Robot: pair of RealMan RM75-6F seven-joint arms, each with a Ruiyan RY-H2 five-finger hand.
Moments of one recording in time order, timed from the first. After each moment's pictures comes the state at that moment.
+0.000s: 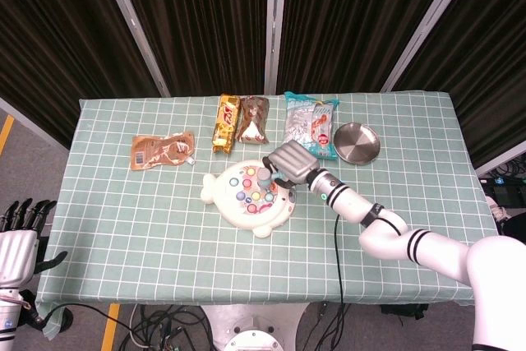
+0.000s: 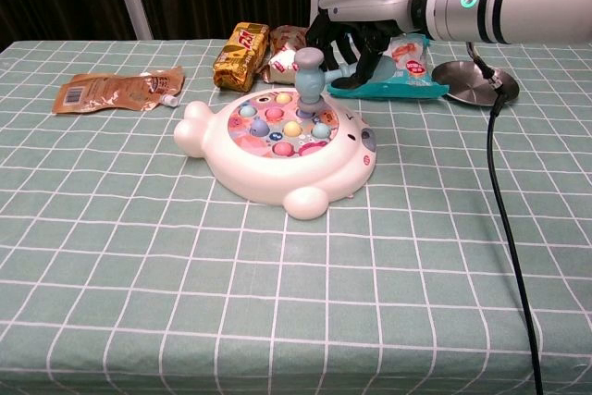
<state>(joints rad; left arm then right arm) -0.04 -1.20 -0.04 -1.54 1.47 1.52 0.10 1.11 -1.51 0.19 -1.19 -1.32 0.58 0.04</state>
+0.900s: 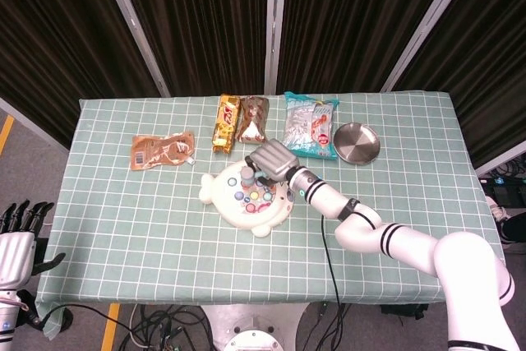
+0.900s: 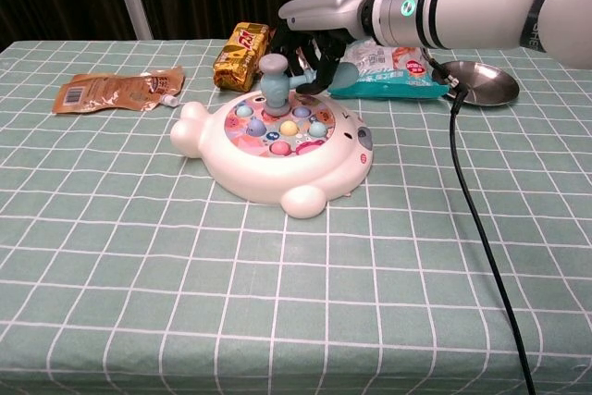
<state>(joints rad) -0.03 -1.21 -0.03 -1.51 1.47 1.52 0.08 1.20 -1.63 0.21 -1.08 -1.26 0.51 0.00</state>
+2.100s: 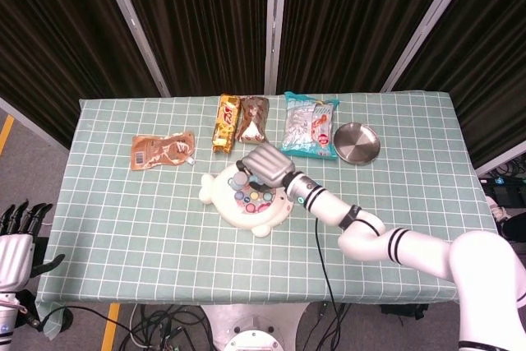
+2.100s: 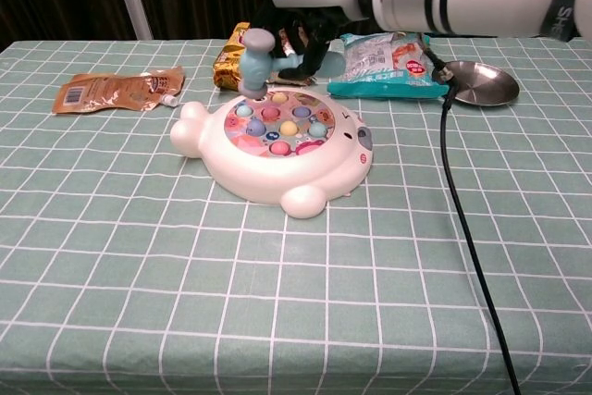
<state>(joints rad) -0.02 -1.22 -0.03 -1.49 1.49 1.54 0.05 1.17 -1.52 0.22 -1.28 -1.25 0.62 -0.02</state>
